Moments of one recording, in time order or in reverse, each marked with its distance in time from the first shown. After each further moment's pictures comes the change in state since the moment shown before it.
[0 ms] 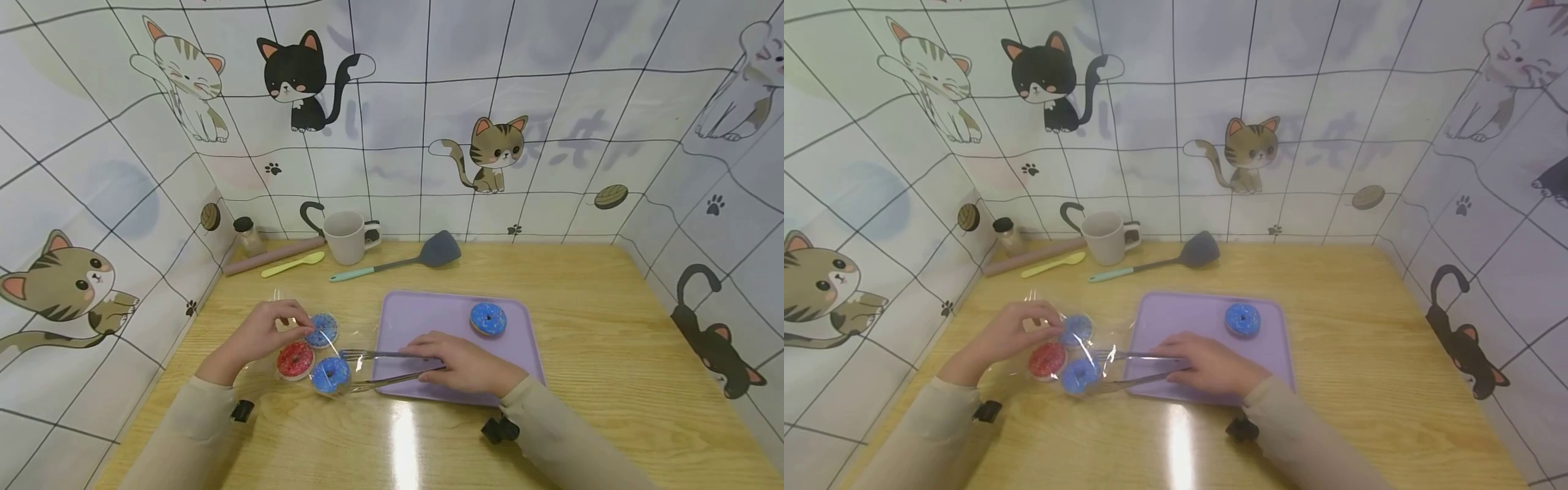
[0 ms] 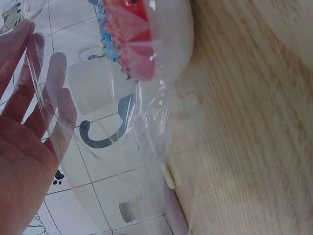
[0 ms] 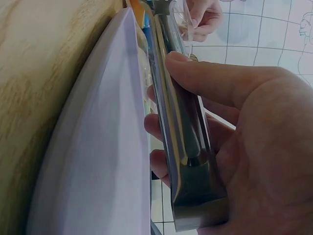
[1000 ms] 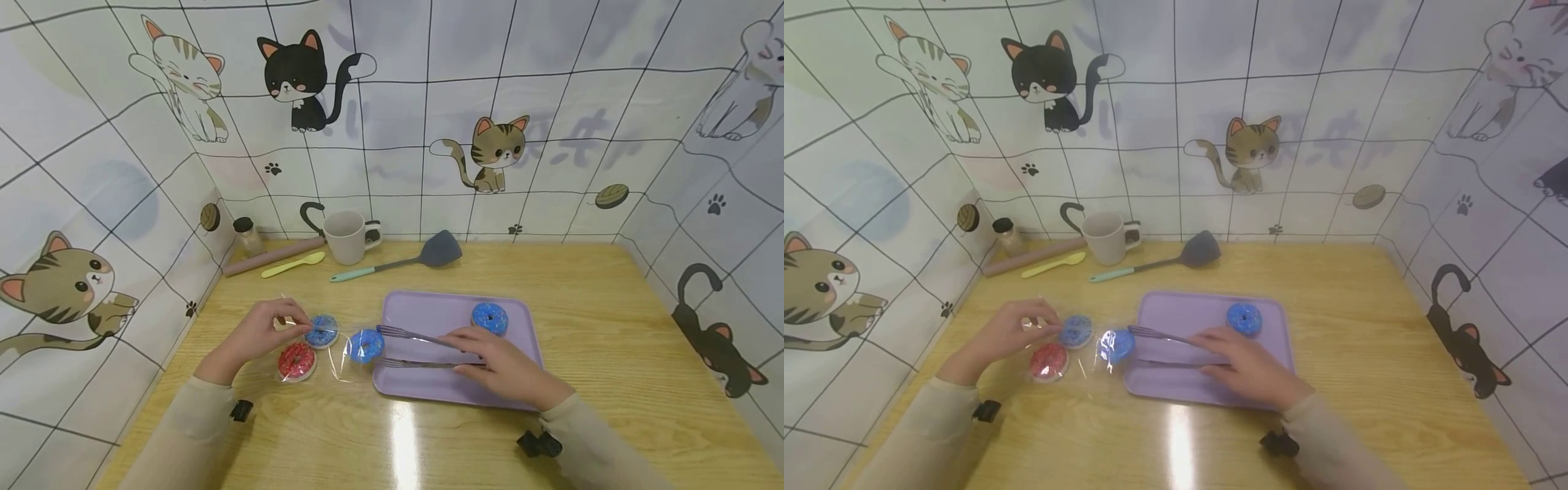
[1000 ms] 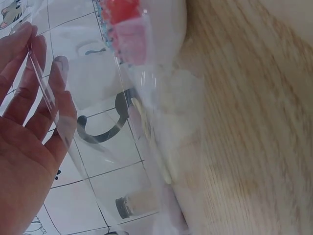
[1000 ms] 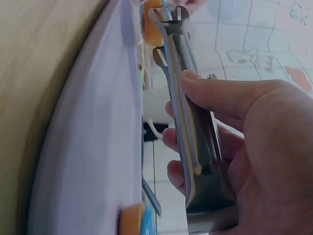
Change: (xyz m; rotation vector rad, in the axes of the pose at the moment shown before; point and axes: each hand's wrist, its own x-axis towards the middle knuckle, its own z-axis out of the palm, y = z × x) left_hand 0.000 -0.008 -0.004 0.015 0.008 -0.031; right_hand -0.051 0.003 -0.017 -0.101 0.248 0.085
